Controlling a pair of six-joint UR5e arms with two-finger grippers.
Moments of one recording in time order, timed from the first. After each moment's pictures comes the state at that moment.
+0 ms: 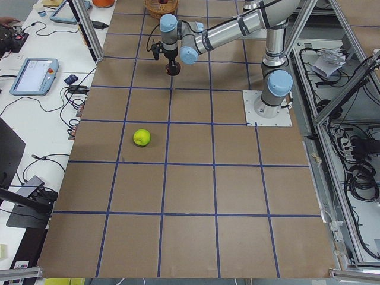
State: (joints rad) left arm -1.70 -1.90 -1.84 -0.92 1.43 -0.39; right arm 1.21 -1.21 1.61 -2.06 -1.58 -0.40
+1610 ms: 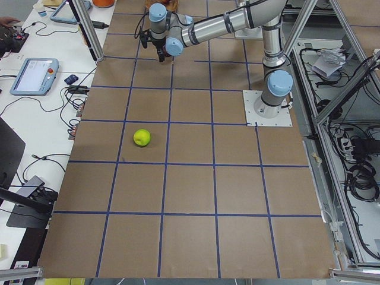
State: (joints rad) left arm -1.58 -1.93 -1.64 -1.08 1.34 -0.26; right arm 1.06 -1.14 1.61 -2.13 -1.50 -0.68
